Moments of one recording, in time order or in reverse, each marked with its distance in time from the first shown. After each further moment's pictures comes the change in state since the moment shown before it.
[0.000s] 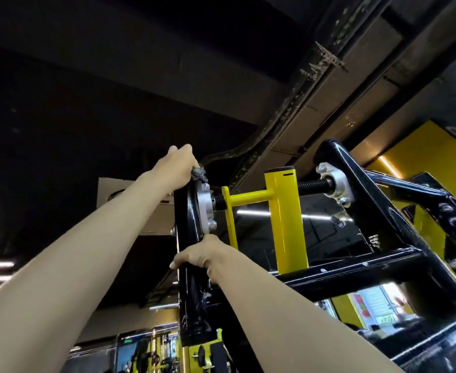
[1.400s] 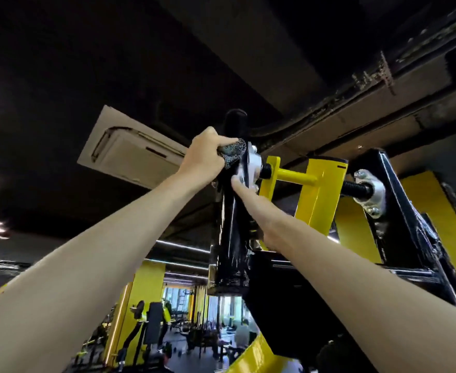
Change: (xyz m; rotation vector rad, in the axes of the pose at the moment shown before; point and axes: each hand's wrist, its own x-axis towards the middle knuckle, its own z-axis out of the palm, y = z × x) left_hand -0.089 -0.042 0.051 -0.658 0.311 -0.061; right_hand -0.016 -0.007 0.011 -0.142 0.187 0.000
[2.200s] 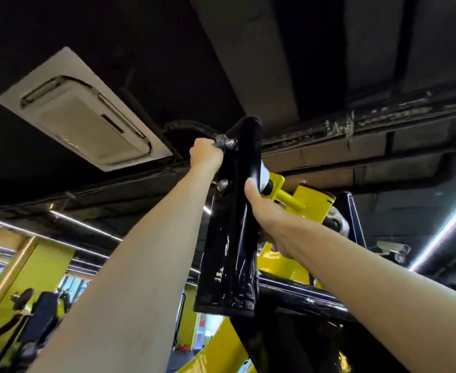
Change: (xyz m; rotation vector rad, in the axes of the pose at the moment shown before) left_hand 0.043 -0.056 0.046 -0.610 0.113 -0.637; right_hand 0.004 -0.026 0.018 -0.449 0.240 0.131
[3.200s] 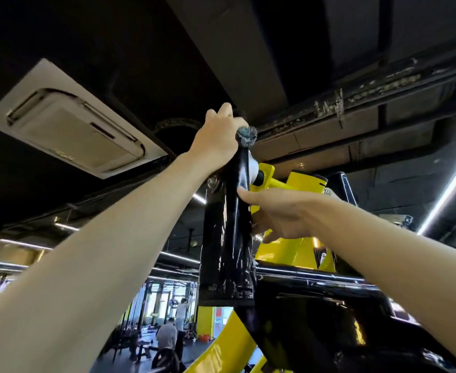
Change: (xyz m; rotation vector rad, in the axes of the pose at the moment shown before) left_hand -0.027 0.046 -0.005 0.611 -0.134 0.831; right_hand -0.003 0.004 -0.033 0.026 -0.319 0.039
